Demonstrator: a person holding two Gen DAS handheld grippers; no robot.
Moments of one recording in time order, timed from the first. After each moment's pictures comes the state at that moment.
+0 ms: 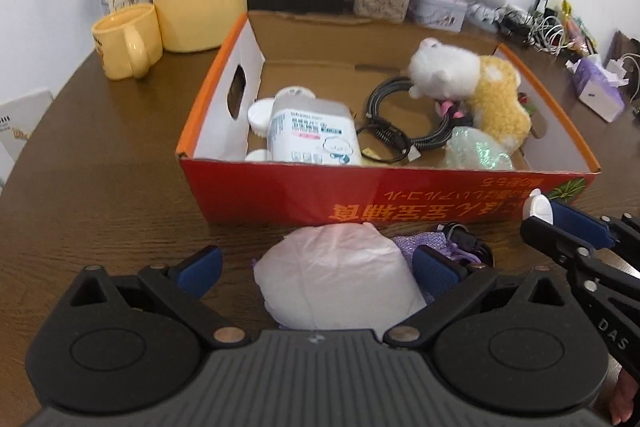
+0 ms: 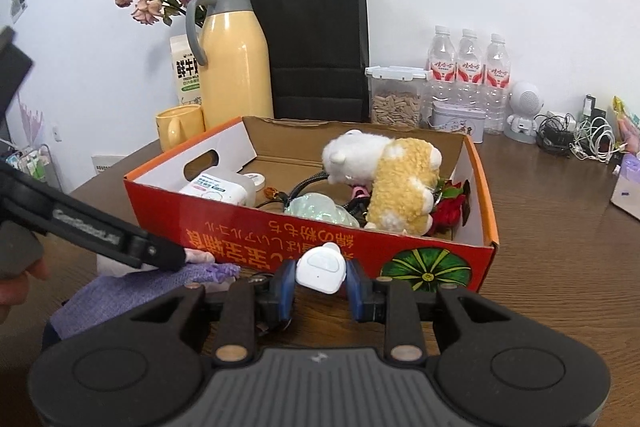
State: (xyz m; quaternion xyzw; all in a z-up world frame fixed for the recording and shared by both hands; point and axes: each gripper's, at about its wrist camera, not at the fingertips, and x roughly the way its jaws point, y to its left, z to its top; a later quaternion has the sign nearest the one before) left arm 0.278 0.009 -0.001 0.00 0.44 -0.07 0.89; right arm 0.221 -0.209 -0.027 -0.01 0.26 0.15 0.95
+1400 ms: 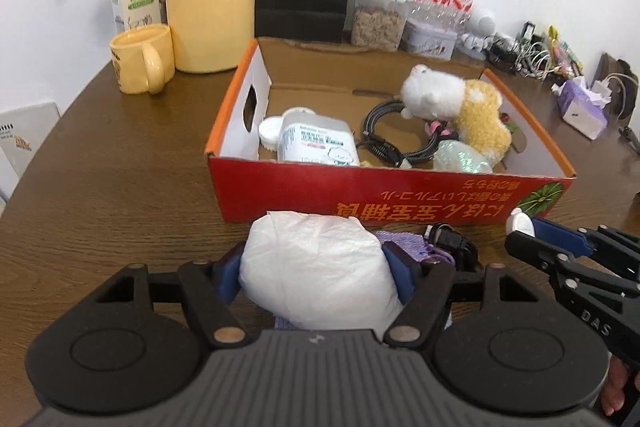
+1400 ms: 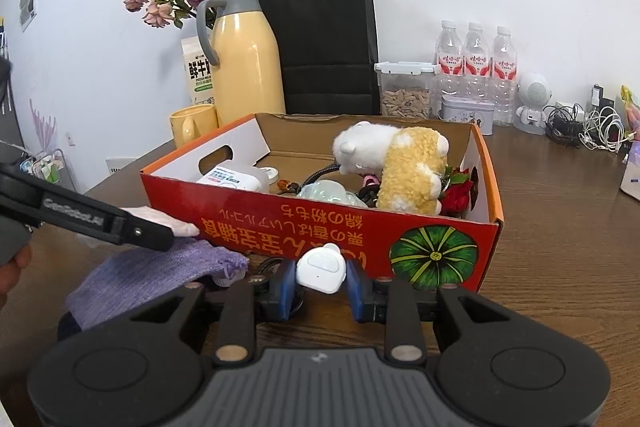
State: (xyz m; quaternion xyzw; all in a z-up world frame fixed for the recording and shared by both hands) left arm 0.240 0.026 0.016 -0.01 0.39 -0.08 0.92; right arm 0.204 -0.213 -0.033 0.01 0.26 0.16 0.95
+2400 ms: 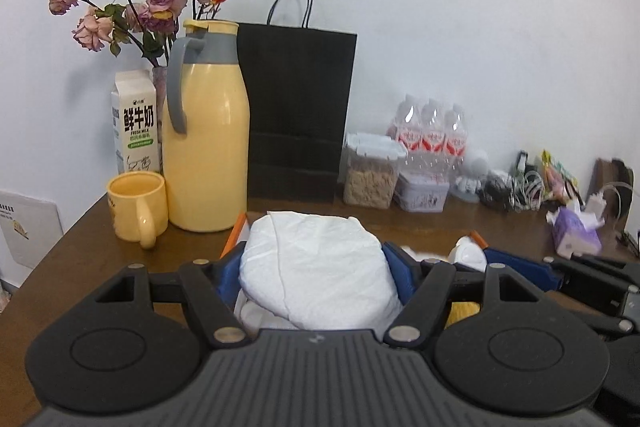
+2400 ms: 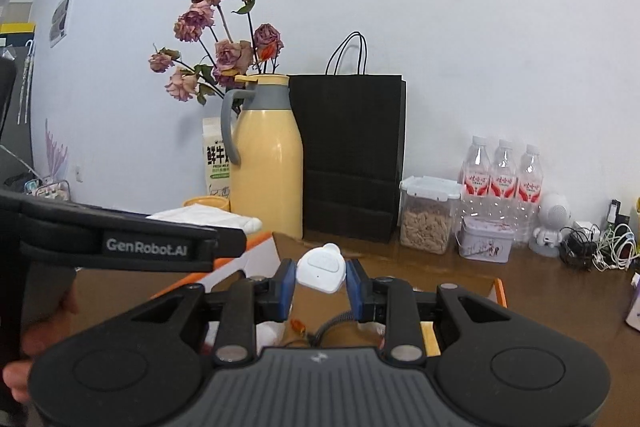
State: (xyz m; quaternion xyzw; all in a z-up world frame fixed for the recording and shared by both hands) left arm 0.280 0.004 0.076 -0.05 0.19 -0.06 0.98; right arm 0.262 -0.172 0.048 -0.04 0.14 0.18 0.97
